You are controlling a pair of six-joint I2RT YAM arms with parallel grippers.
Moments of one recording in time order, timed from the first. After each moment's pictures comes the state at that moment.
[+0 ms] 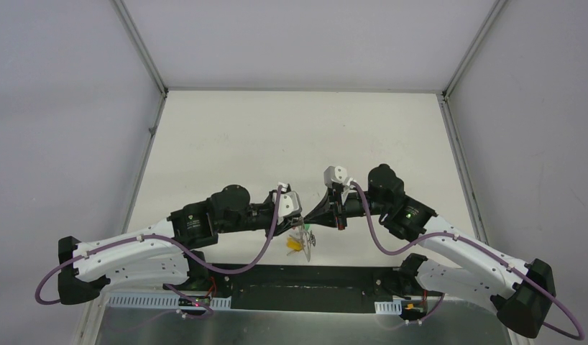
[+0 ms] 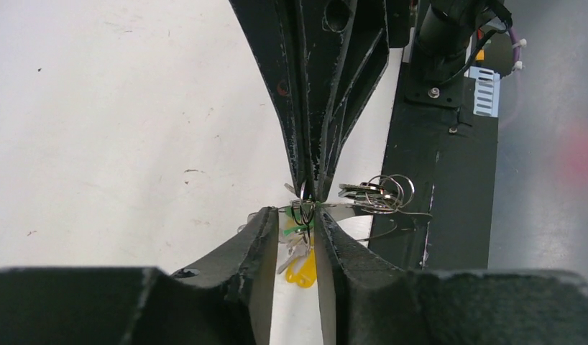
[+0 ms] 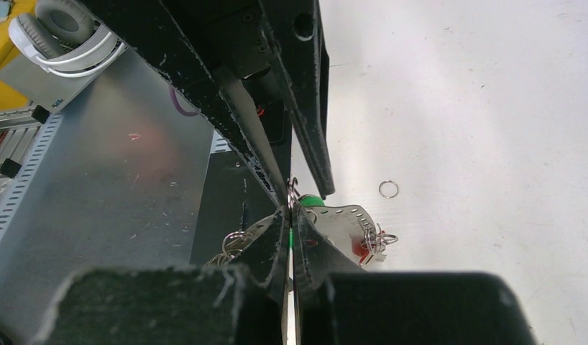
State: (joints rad) left arm -1.19 0.83 0.78 -0.19 0.09 0.08; right arm 0.87 0.90 0.67 0.00 -0.77 0.04
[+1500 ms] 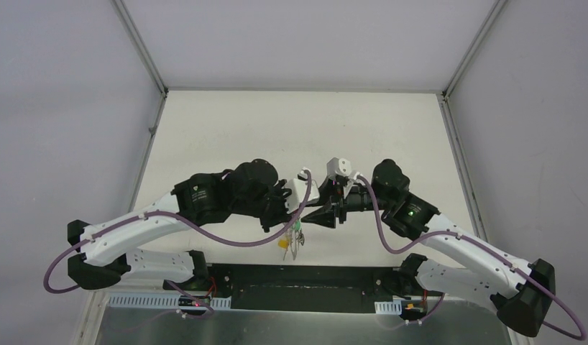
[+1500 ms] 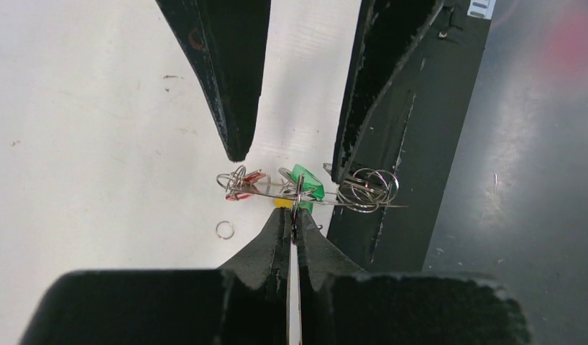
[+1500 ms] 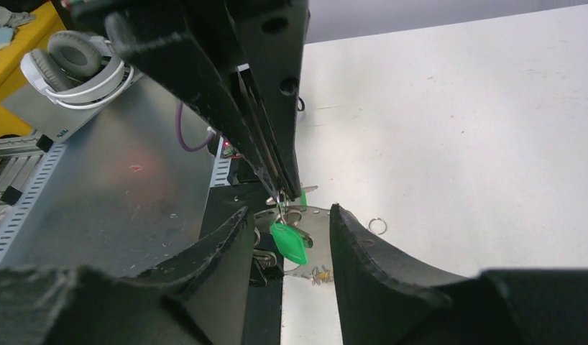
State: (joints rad) left arm -1.19 1.07 1.26 -0.78 0.10 0.08; right arm 0.88 0.90 0.73 0.04 -0.75 0.07
